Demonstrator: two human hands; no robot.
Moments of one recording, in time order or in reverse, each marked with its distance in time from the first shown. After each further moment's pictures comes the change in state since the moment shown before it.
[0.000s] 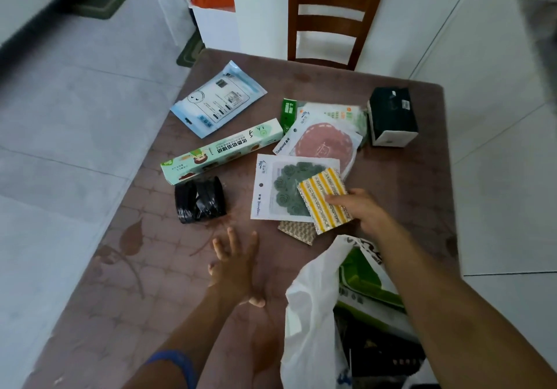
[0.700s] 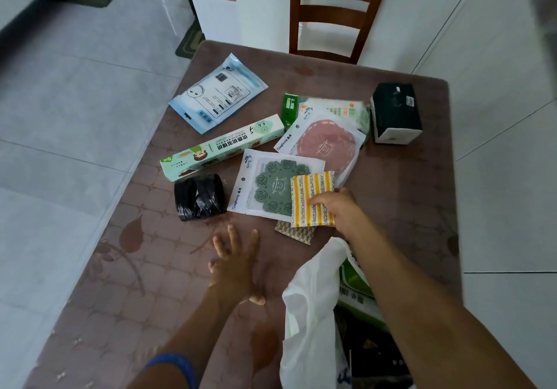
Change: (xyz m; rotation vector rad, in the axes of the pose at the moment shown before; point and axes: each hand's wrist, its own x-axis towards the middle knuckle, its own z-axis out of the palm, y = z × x) left_hand 0.000 0.001 -0.001 0.026 0.017 0.010; right_hand -0.009 -0.014 0.050 0.096 0.103 0.093
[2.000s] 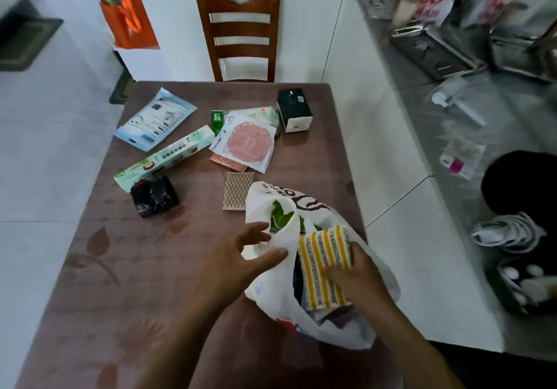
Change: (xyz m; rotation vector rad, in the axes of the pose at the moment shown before) left_hand -0.229 0.089 -0.048 -0.902 0.172 0.424; right_hand -0.289 0.171 -0.169 -0.094 0.139 -0.232
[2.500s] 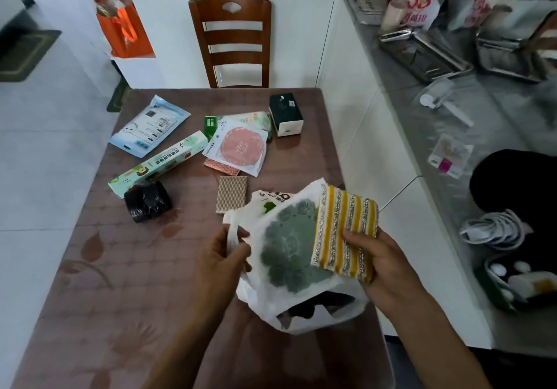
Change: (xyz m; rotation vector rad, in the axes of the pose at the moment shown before) left_hand -0.019 0.025 0.017 -0.308 0.348 -0.012; right_hand 0.002 -0.019 -0.053 0.811 -0.259 -0.078
